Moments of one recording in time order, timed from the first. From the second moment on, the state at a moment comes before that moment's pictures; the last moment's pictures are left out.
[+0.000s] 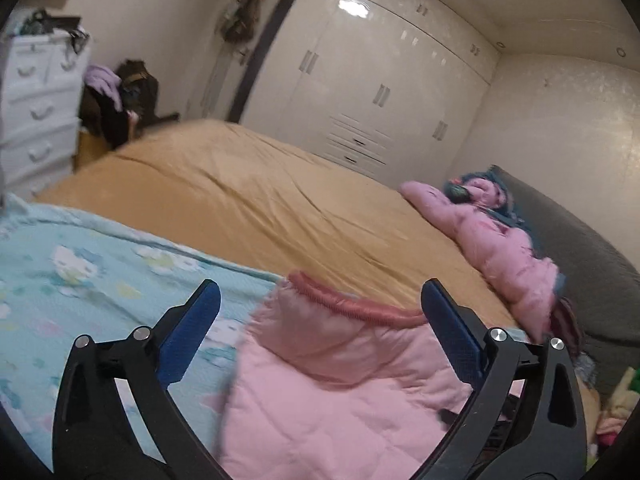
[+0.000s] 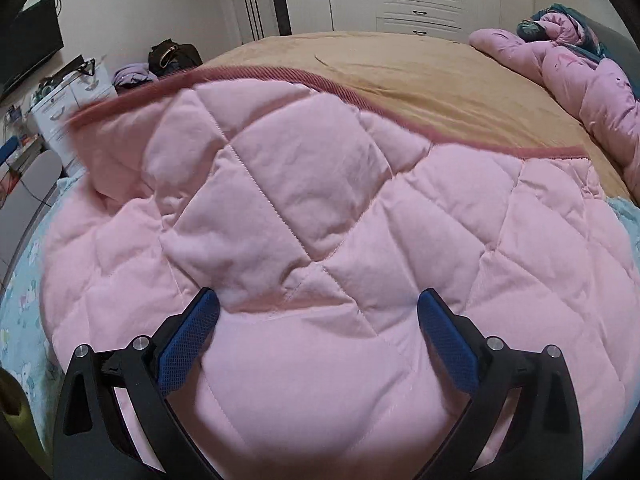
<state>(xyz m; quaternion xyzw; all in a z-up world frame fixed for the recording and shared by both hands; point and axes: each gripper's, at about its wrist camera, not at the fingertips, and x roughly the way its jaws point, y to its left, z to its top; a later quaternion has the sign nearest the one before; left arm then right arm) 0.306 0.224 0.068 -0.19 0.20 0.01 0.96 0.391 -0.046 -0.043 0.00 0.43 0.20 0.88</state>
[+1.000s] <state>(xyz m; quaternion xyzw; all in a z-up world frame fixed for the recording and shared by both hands) 0.346 0.220 0.001 -0.16 0.28 -0.06 0.95 0.396 -0.280 0.000 0.11 0.33 0.08 0.93</state>
